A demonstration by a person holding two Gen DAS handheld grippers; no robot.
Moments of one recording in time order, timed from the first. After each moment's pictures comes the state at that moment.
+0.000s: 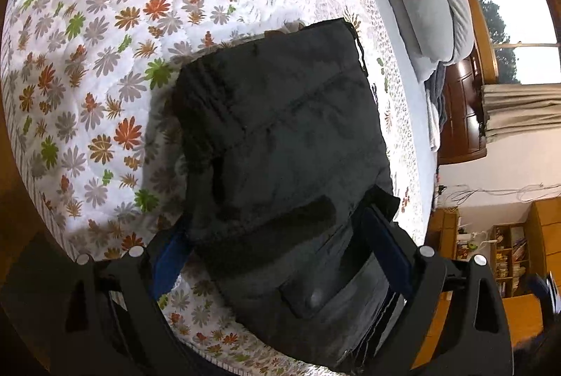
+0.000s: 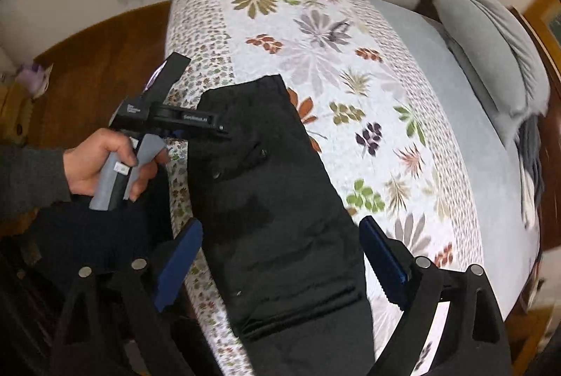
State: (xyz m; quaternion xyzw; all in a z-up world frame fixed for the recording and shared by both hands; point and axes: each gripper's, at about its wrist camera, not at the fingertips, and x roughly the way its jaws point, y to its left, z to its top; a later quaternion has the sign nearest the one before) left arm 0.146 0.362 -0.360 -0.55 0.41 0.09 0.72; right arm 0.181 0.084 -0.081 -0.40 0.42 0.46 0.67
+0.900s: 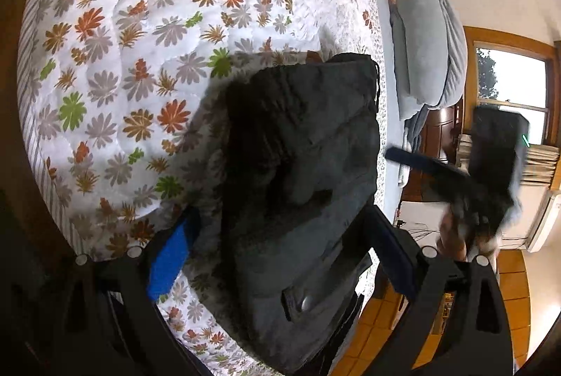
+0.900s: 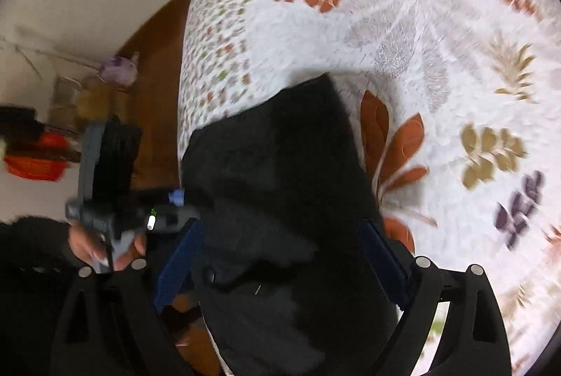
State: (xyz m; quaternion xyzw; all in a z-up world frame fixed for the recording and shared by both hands) left arm 0.095 0.375 -0.381 -0.64 0.34 0.09 0.68; right arm 0.336 0.270 -0.262 -0.30 0.62 0.59 0.41
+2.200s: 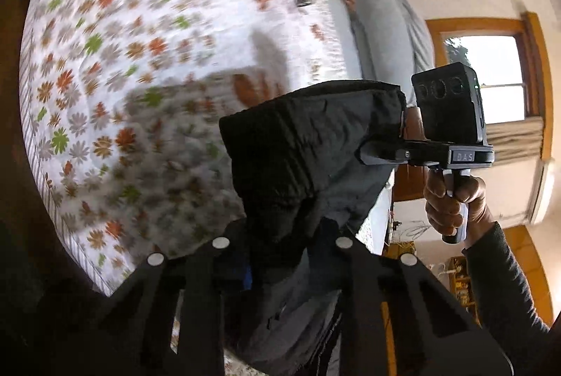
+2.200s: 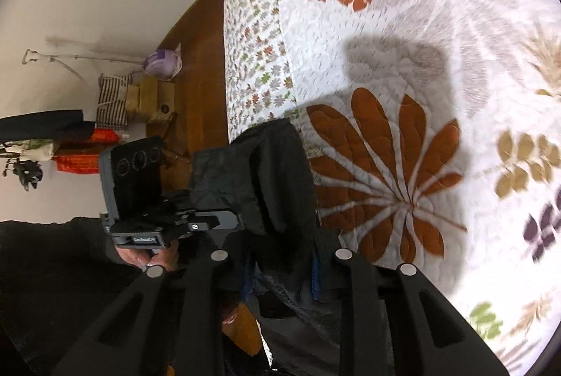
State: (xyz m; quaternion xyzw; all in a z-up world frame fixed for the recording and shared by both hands) left arm 0.082 0.357 -0.319 -0.59 0.30 0.08 0.75; right arm 0.333 0.275 -0.232 -0.26 0.67 0.62 0.33
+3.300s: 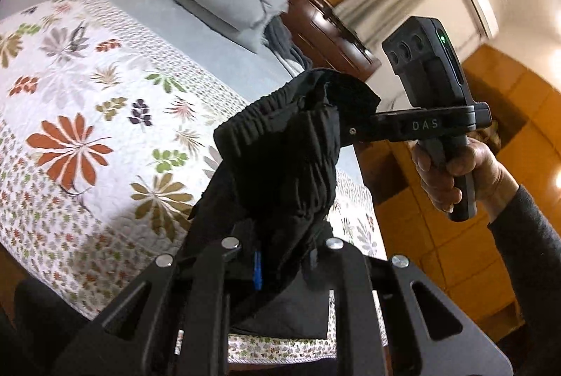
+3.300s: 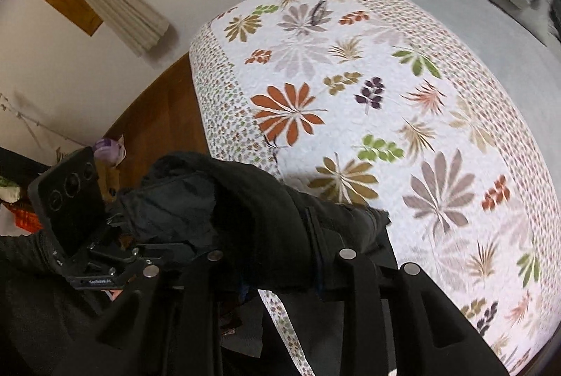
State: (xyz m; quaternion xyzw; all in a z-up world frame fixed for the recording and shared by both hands) left arm 0.124 0.115 -0.108 -0.33 0.33 -0.10 0.88; right arm 0.329 -0.046 -0.033 -0.18 0.57 0.53 0.60
